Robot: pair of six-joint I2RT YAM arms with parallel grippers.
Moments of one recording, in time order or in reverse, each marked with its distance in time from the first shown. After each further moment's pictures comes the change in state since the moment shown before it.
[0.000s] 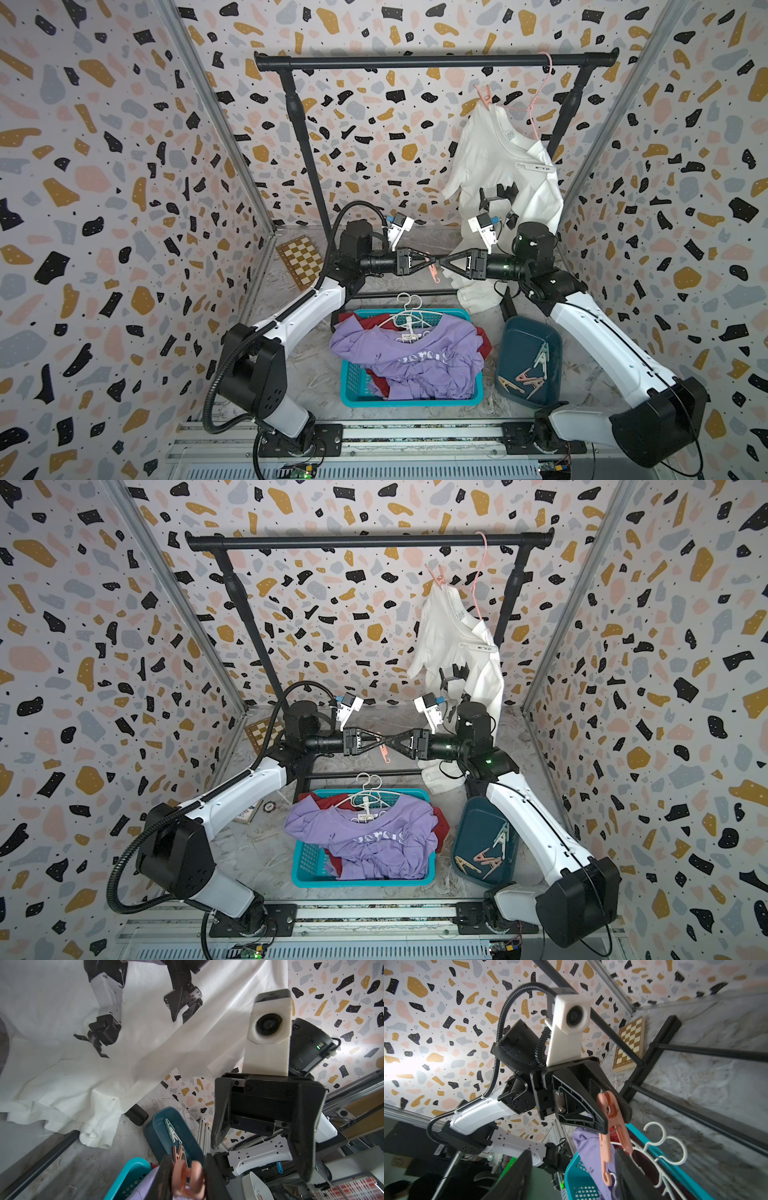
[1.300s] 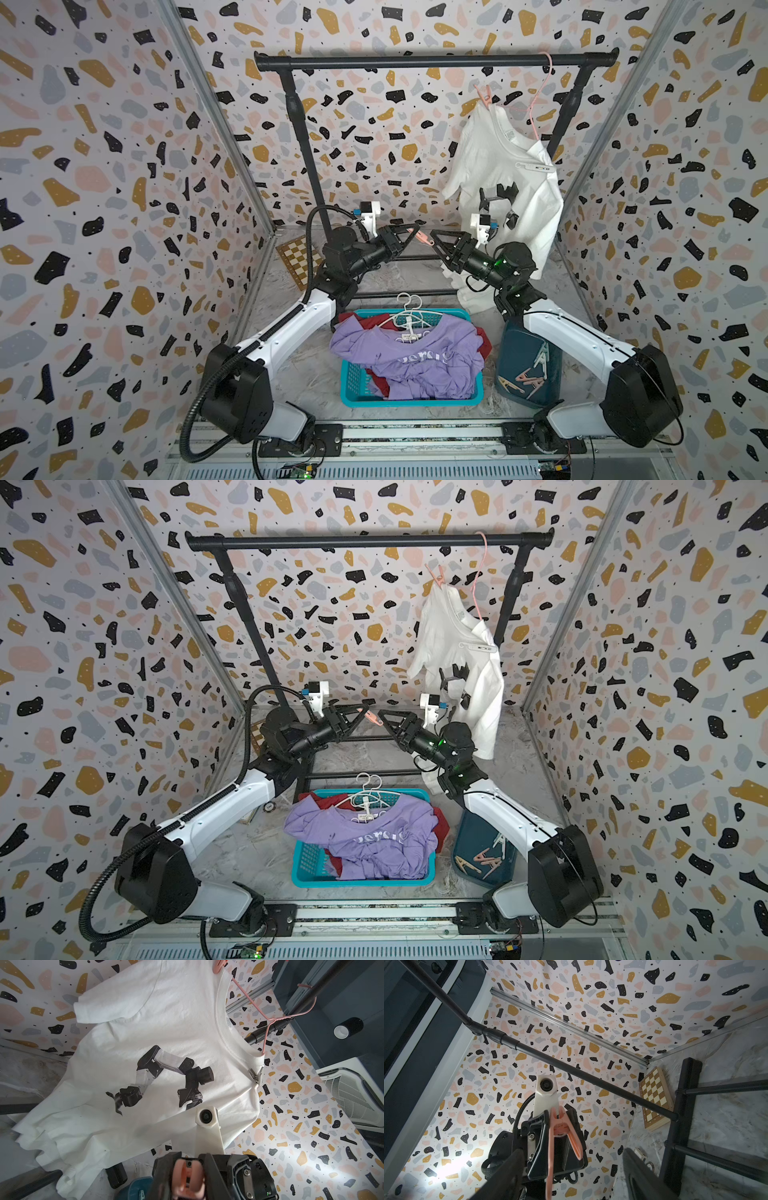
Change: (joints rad) left arm -0.002 -0.116 -0.101 0.278 -0.430 -0.468; right arm 0.125 0.134 -0.218 0.783 0.403 0.617
